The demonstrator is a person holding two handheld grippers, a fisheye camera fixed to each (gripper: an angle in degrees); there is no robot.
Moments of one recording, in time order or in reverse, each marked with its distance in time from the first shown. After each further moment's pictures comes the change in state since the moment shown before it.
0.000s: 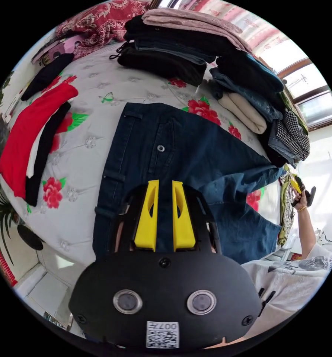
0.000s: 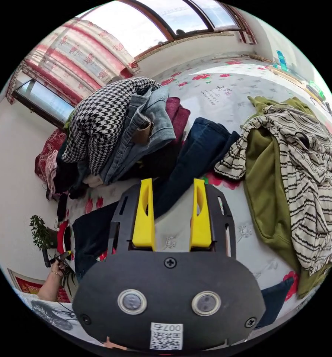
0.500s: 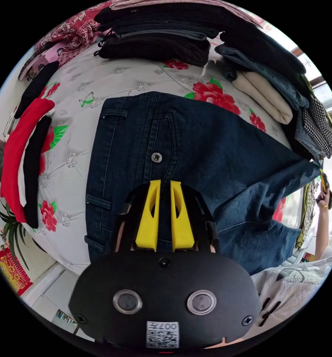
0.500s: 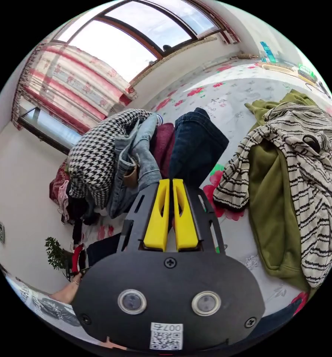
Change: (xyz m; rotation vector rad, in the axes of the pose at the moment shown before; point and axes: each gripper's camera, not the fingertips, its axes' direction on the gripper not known) left arm 0.029 -0.038 0.076 -0.081 -0.155 0.043; right arm 0.037 -0.006 -0.028 0.213 -0.195 0.070
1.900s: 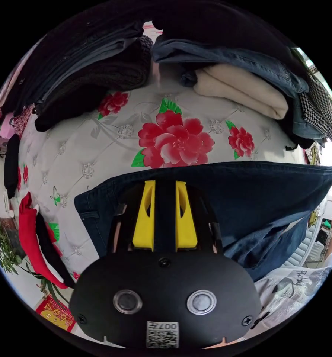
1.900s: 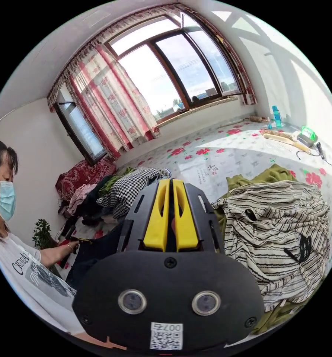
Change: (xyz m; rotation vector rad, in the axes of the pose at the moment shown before) left arm 0.053 -0.110 -0.005 -0.033 -0.060 0.297; right arm 0.006 0.031 -0.178 0.221 0.086 -0.269
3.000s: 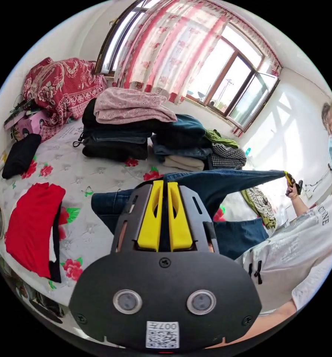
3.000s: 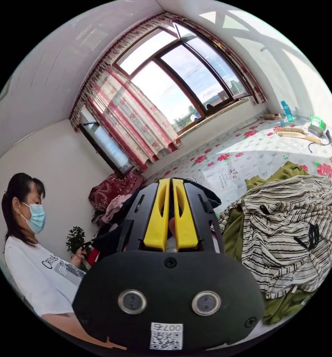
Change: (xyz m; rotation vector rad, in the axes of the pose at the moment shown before) left arm -0.156 0.264 -0.228 0.654 0.322 0.008; right arm 0.039 0.052 -0.115 0.059 -0.280 0.089
